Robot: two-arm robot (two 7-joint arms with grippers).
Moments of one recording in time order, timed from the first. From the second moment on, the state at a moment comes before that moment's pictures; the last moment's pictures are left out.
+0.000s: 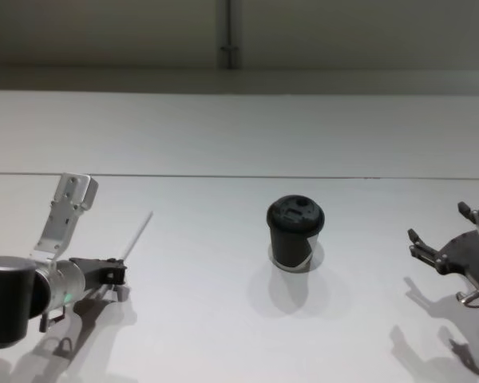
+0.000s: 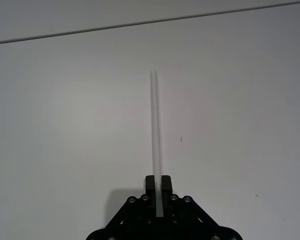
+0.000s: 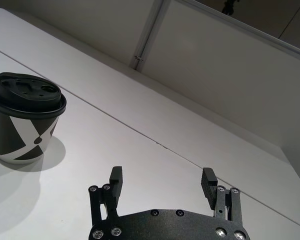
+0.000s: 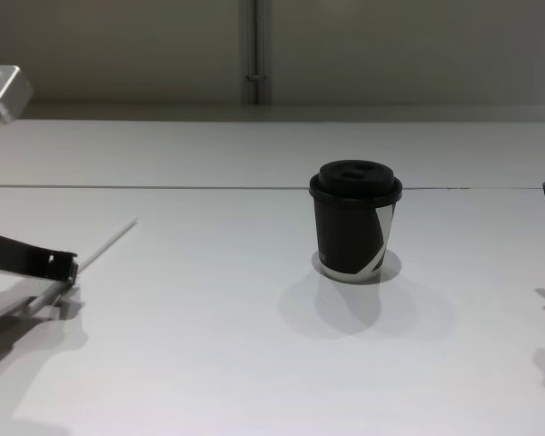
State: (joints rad) left arm -0.41 0.38 0.27 -1.21 -0.33 0.65 -0.17; right arm 0.20 0.60 -0.45 -1.41 0.25 -0.12 -0.03
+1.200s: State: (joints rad) left arm -0.32 0.41 0.17 -1.31 -0.45 0.31 -0.41; right arm 0.20 0.60 -0.45 -1.41 0.25 -0.12 -0.03
